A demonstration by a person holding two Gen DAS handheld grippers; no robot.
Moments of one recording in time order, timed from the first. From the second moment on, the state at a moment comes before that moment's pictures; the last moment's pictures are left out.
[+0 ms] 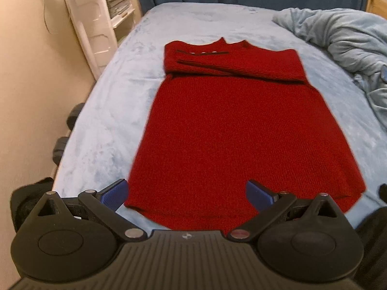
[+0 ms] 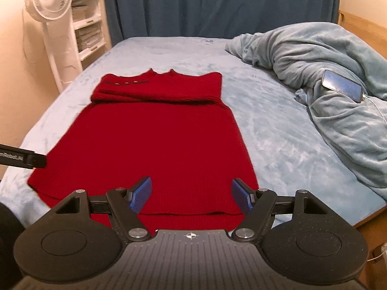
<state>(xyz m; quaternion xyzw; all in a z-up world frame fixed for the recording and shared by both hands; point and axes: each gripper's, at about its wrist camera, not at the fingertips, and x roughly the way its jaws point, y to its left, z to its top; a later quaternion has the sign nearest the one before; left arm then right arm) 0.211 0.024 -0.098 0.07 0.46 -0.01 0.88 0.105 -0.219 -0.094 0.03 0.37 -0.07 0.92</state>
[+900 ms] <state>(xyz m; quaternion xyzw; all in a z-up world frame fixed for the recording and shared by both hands) 0.351 0.102 -0.229 0.13 0.53 0.03 0.84 0.277 -0.363 -0.259 0.12 0.53 -0.12 0.83</state>
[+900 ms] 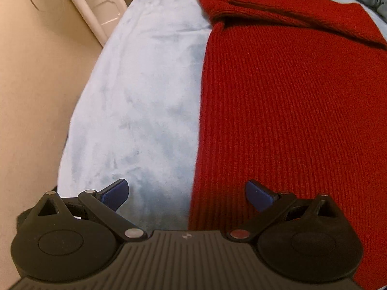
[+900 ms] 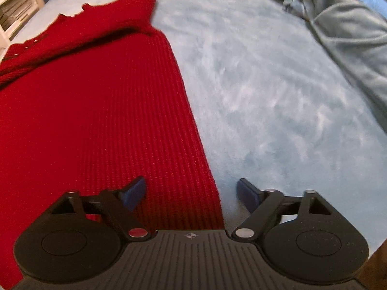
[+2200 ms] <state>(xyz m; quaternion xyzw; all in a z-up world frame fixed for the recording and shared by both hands) 0.355 0.126 -0.239 0.03 0.54 0.01 0.84 0.275 -0.369 -0.271 0.14 0.51 -0.11 0.84</state>
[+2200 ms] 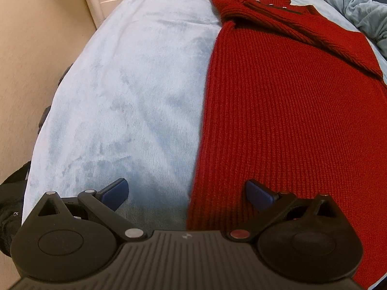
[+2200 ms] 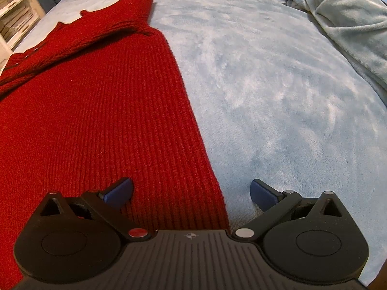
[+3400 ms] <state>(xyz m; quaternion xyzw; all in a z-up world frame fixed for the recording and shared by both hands) 0.289 0.112 -0.142 -0.04 0.51 -0.11 0.85 0.213 -0.356 -0.179 0.23 0.48 -0.03 0.85</state>
